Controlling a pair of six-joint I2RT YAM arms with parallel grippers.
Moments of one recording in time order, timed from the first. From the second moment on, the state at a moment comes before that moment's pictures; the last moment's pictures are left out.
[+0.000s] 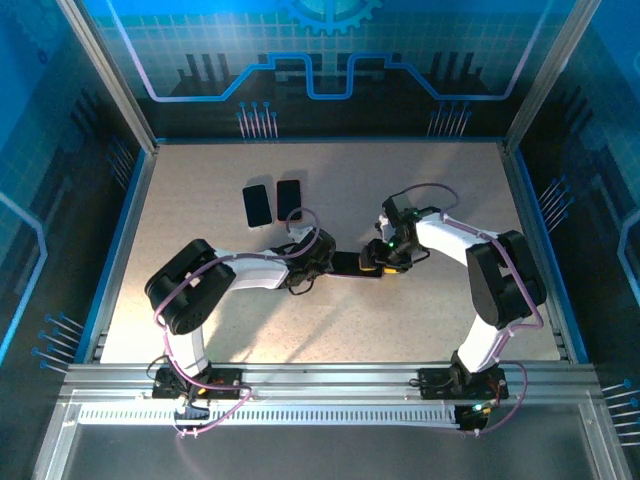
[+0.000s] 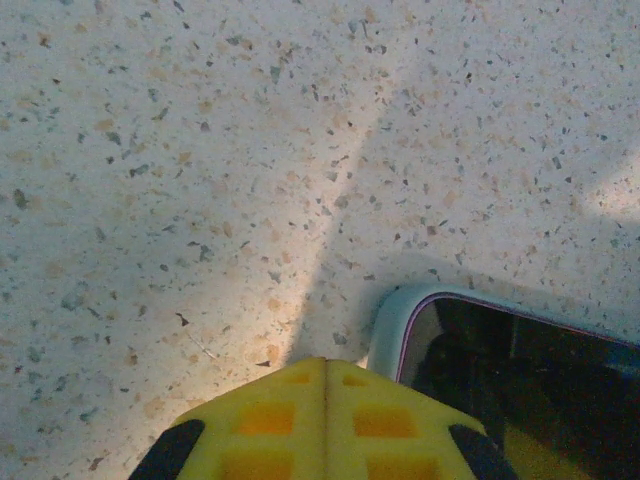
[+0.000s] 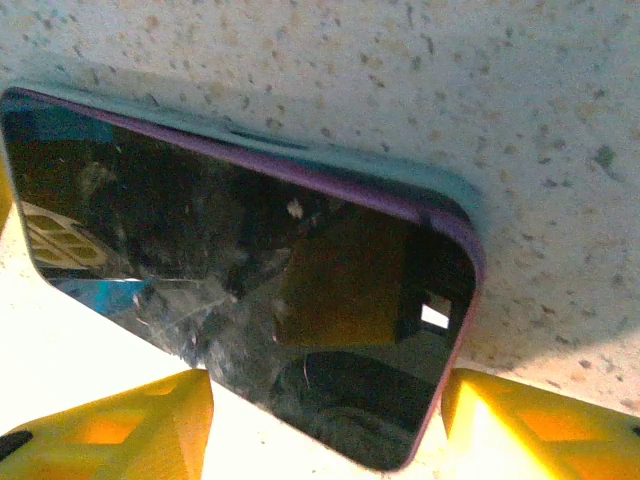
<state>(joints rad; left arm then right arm) -0.74 1.82 0.91 -0.03 -0.21 -1.01 0.37 1.74 1.07 -0.71 -0.34 0.39</state>
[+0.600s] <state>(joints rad) -0.74 1.77 0.87 0.00 -0.21 -1.01 0.37 1.65 1.08 -0.74 -0.32 0.39</state>
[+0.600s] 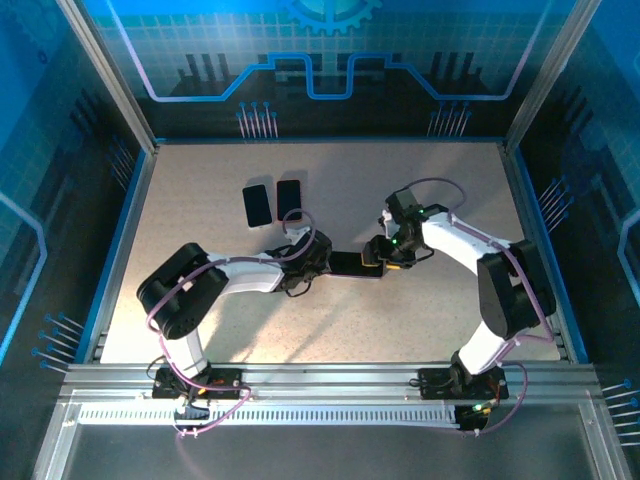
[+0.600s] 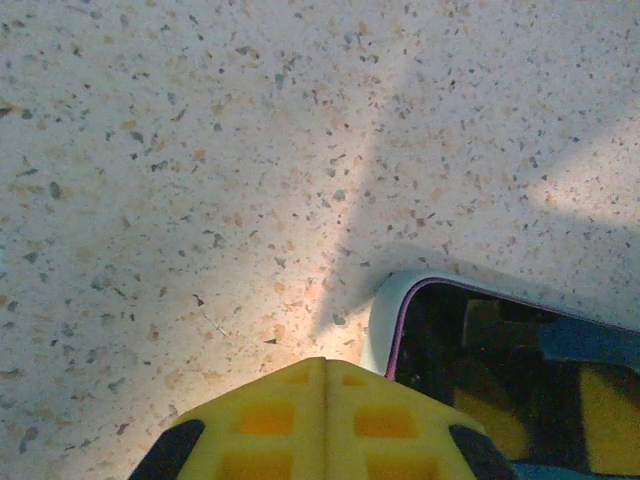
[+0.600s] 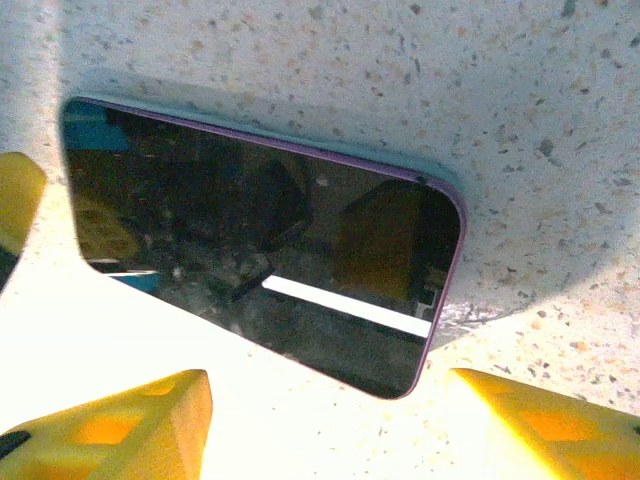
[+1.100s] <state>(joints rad) -0.72 1.77 0.88 -0.04 -0.21 -1.01 0.28 1.61 0.97 -0.64 -0.35 0.38</state>
